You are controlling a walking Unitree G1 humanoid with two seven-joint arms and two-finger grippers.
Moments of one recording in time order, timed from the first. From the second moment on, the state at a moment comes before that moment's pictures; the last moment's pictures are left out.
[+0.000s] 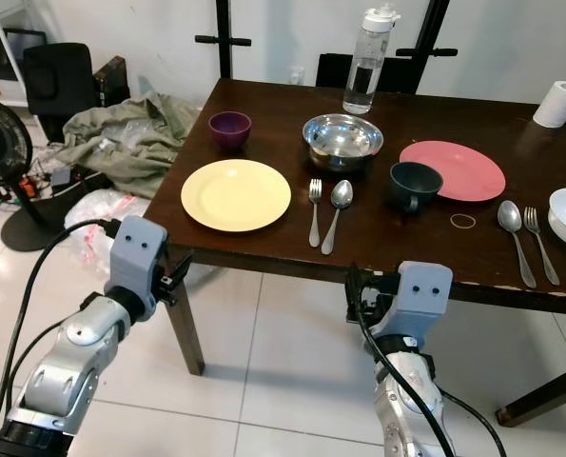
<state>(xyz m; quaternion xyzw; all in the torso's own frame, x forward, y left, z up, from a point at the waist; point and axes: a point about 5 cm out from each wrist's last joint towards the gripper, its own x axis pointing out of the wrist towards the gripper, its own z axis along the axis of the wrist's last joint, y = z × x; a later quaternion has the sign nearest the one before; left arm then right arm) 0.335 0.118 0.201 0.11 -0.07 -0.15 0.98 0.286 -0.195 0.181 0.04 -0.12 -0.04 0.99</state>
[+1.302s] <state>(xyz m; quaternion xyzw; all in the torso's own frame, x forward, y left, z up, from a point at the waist) 0.335 0.110 0.208 0.13 -0.09 -0.18 0.97 0.290 -0.191 0.196 0.02 -0.13 0.04 0.99</state>
